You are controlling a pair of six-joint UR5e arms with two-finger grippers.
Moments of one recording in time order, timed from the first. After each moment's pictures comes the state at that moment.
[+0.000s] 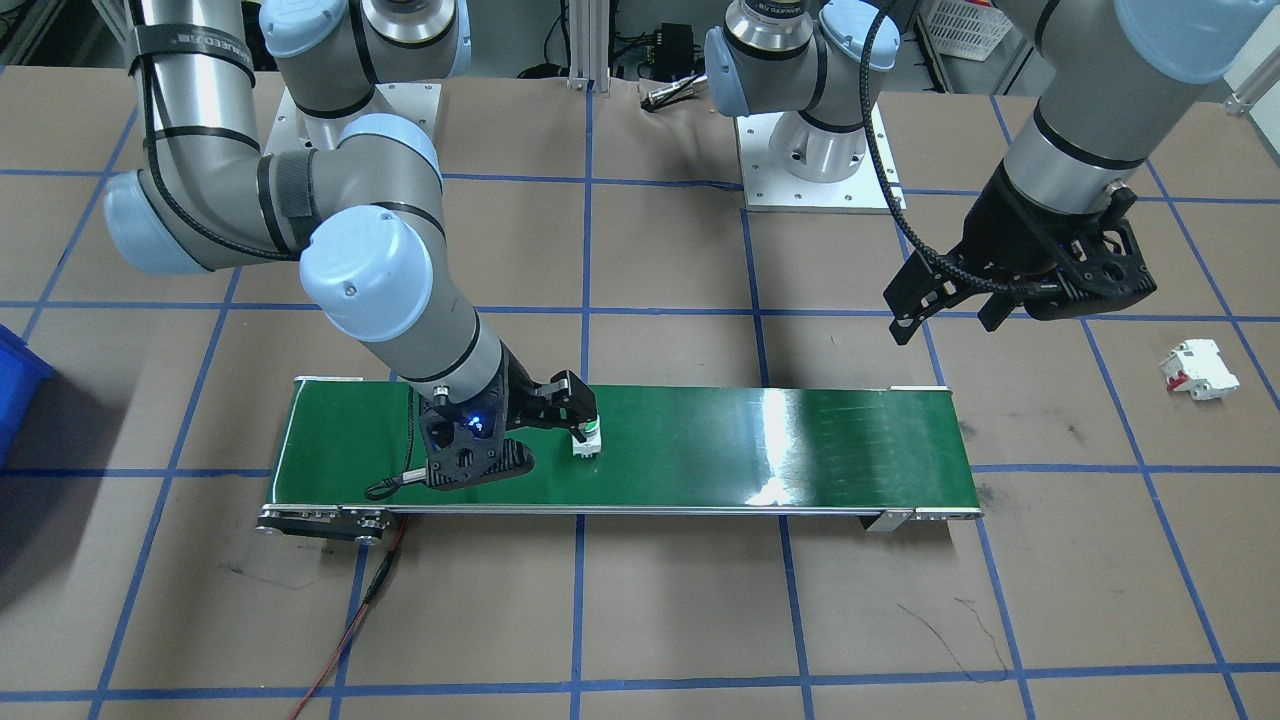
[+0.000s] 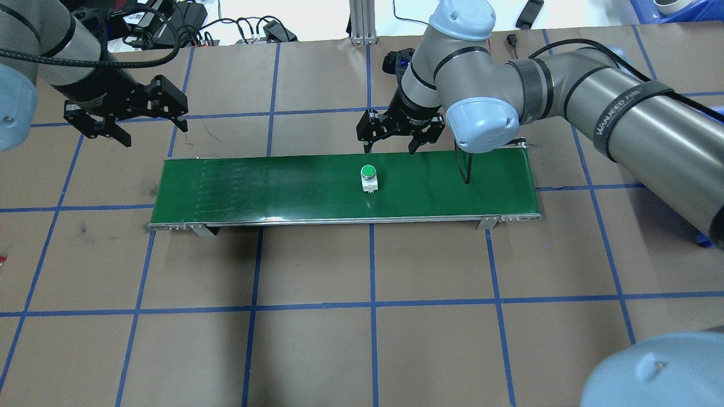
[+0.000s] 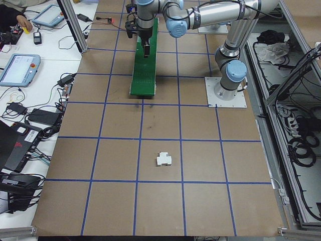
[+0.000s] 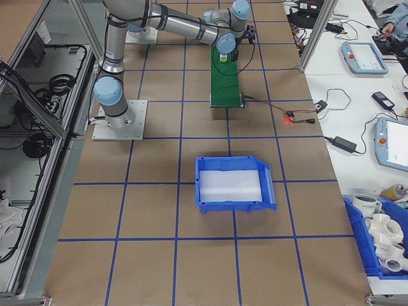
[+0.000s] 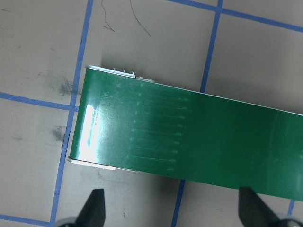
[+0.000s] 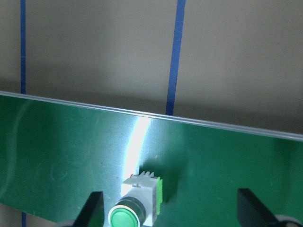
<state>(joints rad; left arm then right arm) -1.39 -1.58 -1.67 -1.38 1.51 -0.03 1.76 -1.18 1.61 -2.06 -1.27 0.10</state>
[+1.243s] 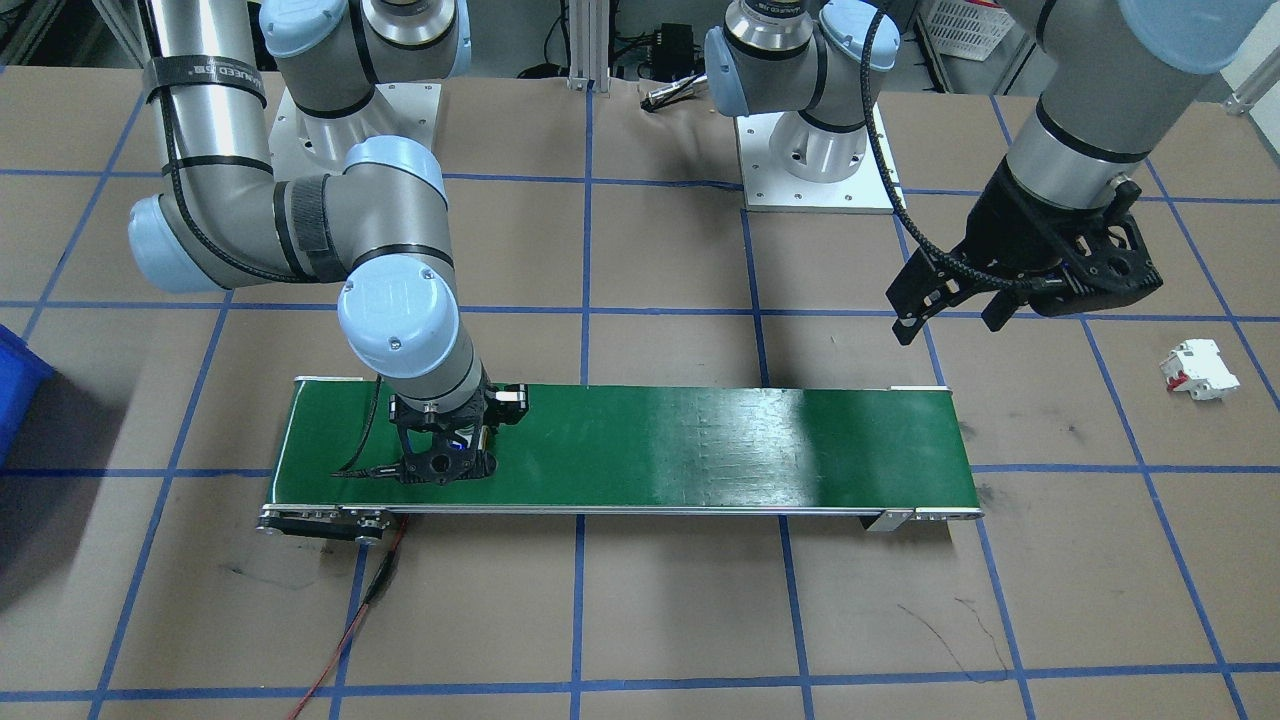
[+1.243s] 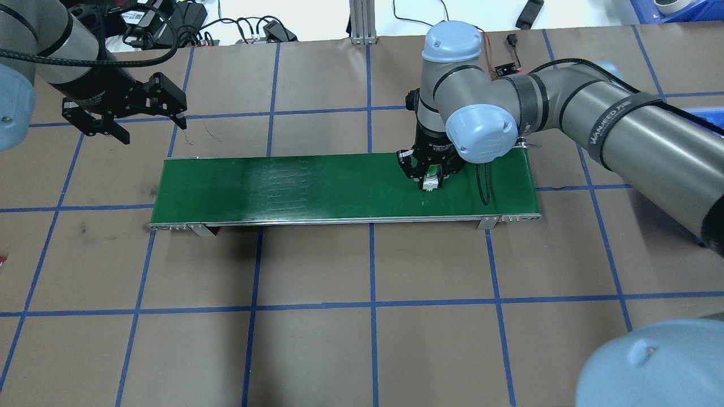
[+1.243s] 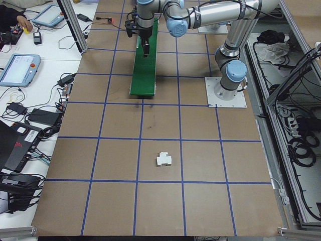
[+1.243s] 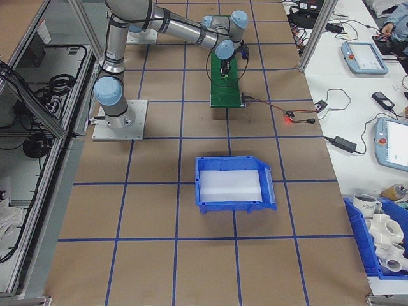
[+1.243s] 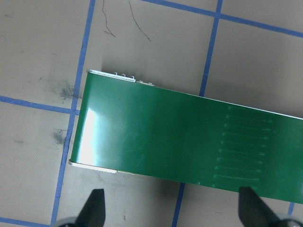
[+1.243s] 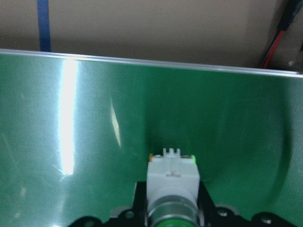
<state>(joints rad) -1.39 -1.58 -1.67 -1.37 1.51 -0.03 1.76 -1.17 1.66 -1.91 -1.53 0.11</state>
